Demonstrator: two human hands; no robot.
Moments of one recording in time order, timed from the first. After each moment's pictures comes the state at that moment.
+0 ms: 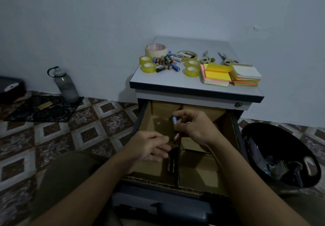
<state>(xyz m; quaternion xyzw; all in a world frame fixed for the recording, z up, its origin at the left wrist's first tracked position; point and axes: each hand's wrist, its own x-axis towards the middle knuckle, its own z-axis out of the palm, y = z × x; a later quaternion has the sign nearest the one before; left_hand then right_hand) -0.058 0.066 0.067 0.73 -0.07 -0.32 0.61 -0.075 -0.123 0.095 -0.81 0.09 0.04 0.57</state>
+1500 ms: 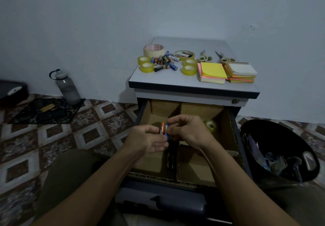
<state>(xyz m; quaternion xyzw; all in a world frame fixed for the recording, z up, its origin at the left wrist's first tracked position) -0.062 0.057 0.070 0.69 0.02 -0.26 0.68 -0.089 -0.110 0.081 -0.77 0.10 0.04 0.63</state>
